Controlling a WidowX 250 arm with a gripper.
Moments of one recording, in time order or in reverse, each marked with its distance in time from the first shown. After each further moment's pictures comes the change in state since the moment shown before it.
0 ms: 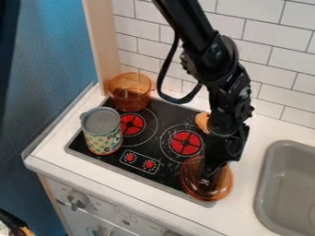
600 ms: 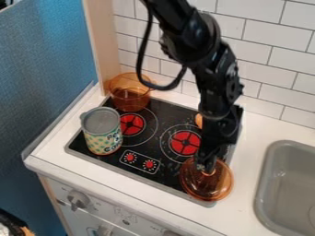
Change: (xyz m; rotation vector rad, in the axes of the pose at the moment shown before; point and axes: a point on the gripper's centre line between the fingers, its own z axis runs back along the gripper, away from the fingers) arm -0.007 0.007 0.036 0.077 -0.079 -0.017
